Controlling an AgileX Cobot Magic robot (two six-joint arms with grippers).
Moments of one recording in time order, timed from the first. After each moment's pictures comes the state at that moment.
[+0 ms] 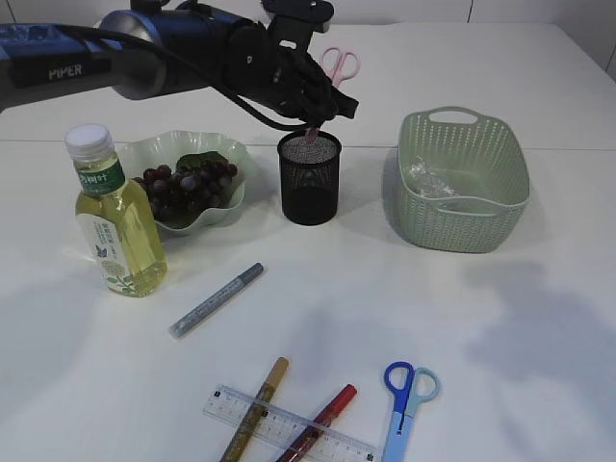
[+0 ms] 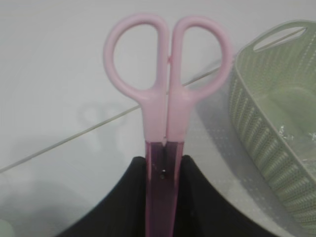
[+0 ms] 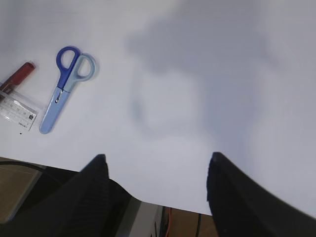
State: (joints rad) left arm -0.59 2.34 -2.01 0.09 0.36 -0.10; right arm 0.15 1.16 -1.01 0.09 1.24 0.01
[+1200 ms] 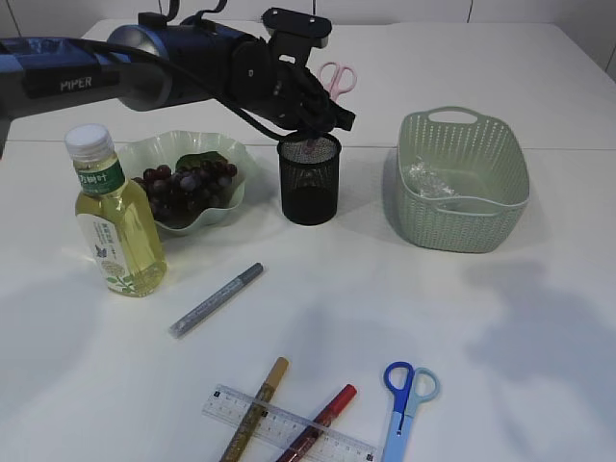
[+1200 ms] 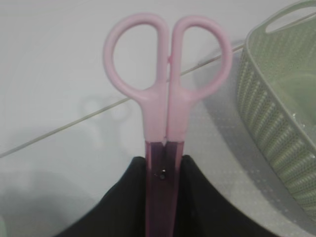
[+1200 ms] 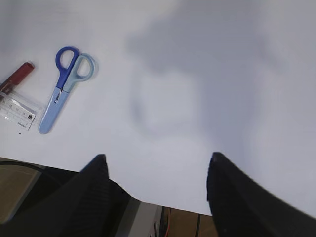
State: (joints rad) left arm -0.58 2.37 -2.01 0.09 0.36 -0.10; right arm 0.15 1.16 -1.01 0.09 1.24 0.01
